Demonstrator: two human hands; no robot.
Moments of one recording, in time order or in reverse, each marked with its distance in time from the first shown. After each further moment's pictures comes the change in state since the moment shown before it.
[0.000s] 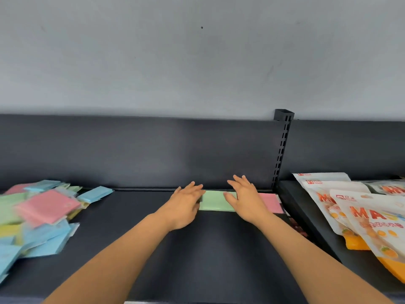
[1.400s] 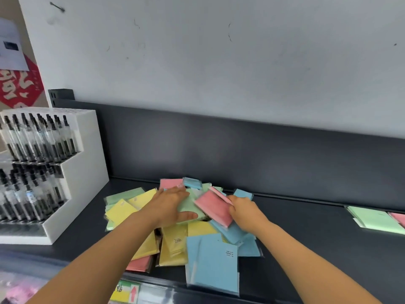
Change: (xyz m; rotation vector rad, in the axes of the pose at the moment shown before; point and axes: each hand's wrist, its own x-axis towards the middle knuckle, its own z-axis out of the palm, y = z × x) left_hand -0.238 -0.389 -0.124 0.068 -0.046 -0.245; right_hand 0.053 -0.393 0.207 -0.191 -0.239 -0.037
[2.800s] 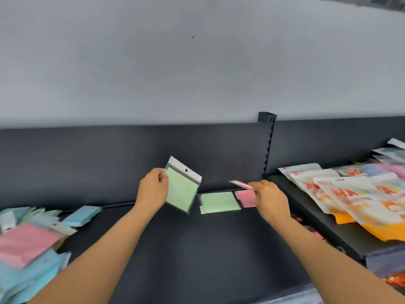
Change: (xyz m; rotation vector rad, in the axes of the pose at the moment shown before) left_hand 0.135 0.390 0.025 -0.833 0.414 -0.084; right_hand -0.141 0.427 -0.110 -0.147 0.595 0.369
